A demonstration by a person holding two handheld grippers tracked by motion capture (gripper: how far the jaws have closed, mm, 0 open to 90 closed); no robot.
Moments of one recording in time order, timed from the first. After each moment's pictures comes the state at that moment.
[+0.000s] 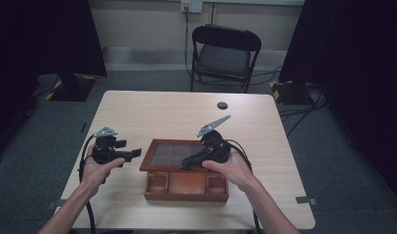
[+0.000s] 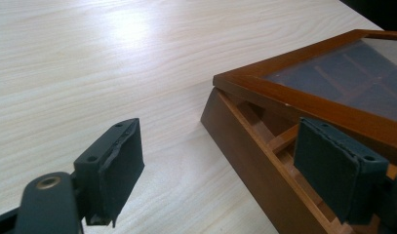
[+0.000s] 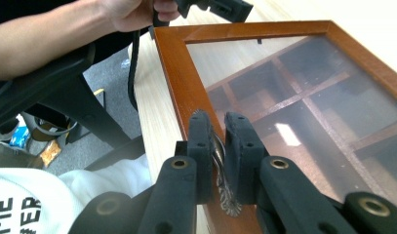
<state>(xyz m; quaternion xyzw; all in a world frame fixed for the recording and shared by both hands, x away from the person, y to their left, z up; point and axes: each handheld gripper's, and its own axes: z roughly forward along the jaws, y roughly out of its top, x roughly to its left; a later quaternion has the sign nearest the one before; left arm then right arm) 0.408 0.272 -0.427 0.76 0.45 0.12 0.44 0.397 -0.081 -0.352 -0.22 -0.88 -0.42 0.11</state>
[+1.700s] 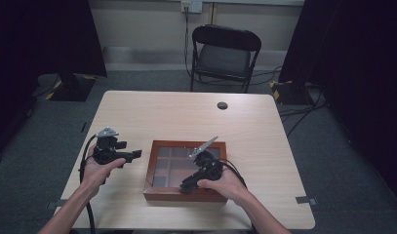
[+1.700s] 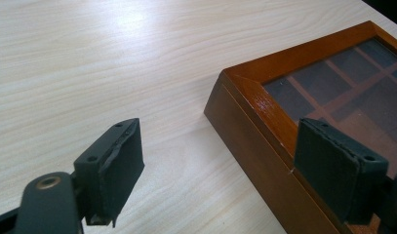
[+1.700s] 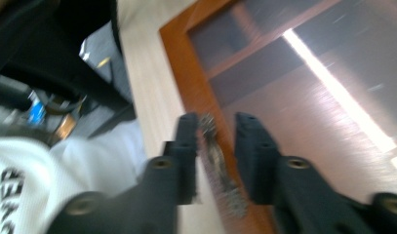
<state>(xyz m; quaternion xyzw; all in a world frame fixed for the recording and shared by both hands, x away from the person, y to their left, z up) 0.409 0.271 -0.431 0.77 0.46 0.12 0.43 0.385 -0.070 -0.422 -0.24 -0.89 -0.35 0.16</state>
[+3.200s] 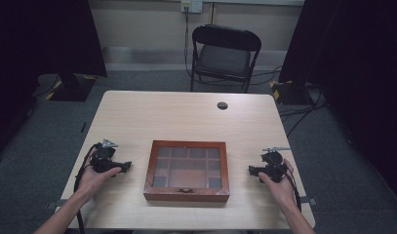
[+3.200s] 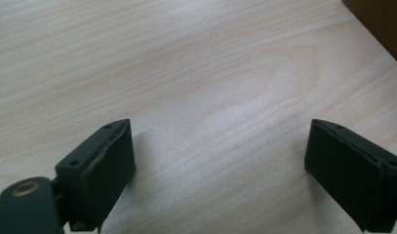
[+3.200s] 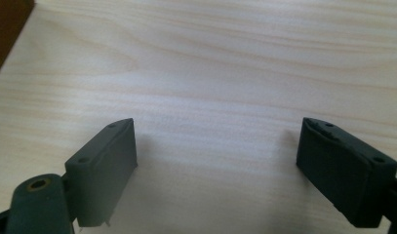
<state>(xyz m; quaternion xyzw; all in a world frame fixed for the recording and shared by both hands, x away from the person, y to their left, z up) 0.415 0.295 -0.491 0.80 0.50 0.18 0.28 0.404 -0.260 -0.482 -0.60 -0.74 -0.24 -0.18</state>
